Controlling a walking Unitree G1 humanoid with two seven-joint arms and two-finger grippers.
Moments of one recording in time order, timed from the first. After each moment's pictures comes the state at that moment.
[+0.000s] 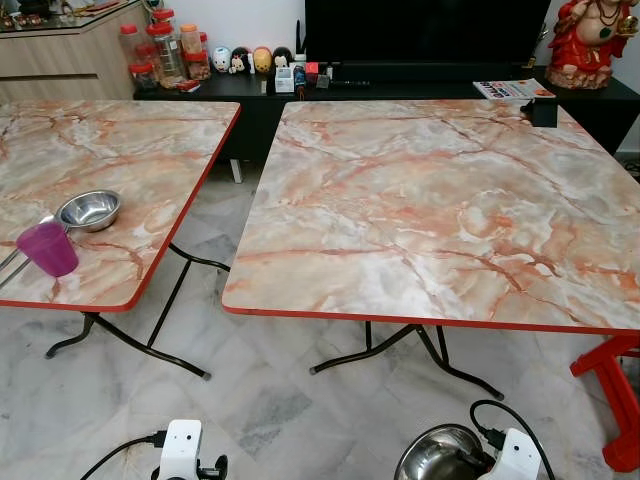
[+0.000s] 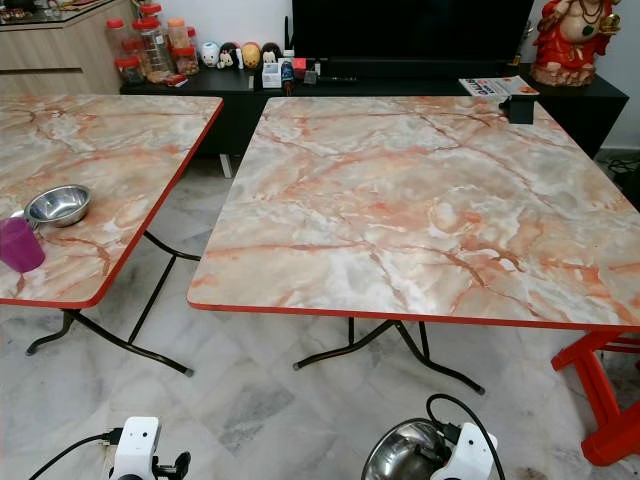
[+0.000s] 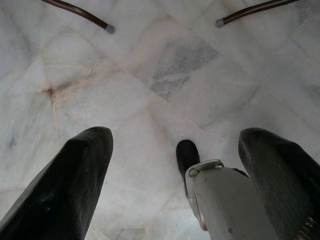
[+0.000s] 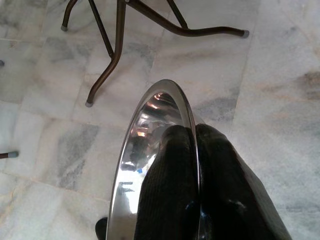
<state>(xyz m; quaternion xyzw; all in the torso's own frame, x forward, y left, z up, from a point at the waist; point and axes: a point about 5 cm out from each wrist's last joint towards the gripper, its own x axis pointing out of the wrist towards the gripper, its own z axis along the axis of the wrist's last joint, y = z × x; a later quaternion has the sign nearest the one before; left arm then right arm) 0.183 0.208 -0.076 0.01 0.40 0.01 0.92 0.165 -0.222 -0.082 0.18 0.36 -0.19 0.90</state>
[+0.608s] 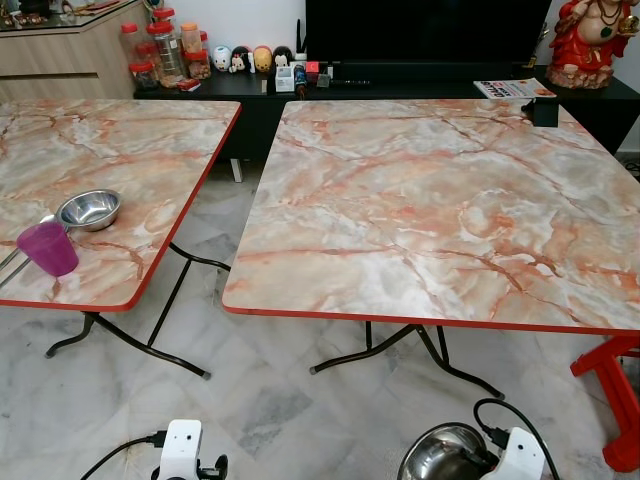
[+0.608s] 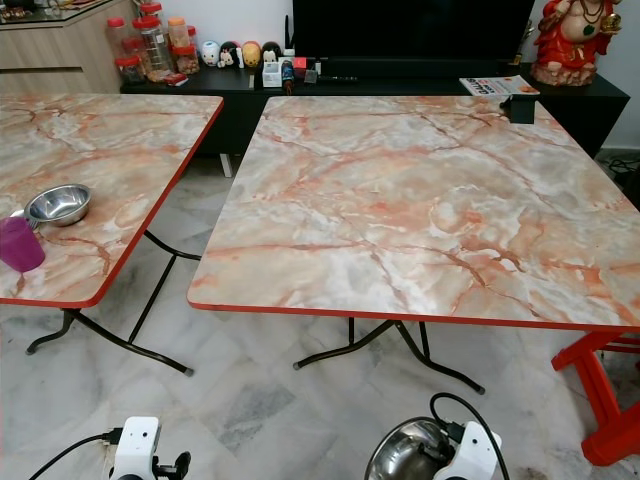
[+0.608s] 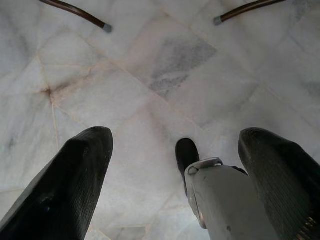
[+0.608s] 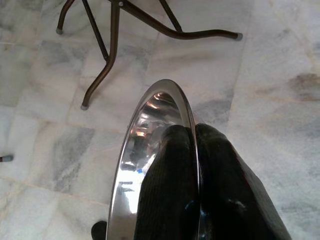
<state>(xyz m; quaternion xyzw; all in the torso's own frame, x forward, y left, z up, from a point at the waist) 0.182 0.206 -0.077 0.02 0.40 0.00 0.92 0.162 -0.227 -0.081 0.18 0.36 -0.19 0.90</state>
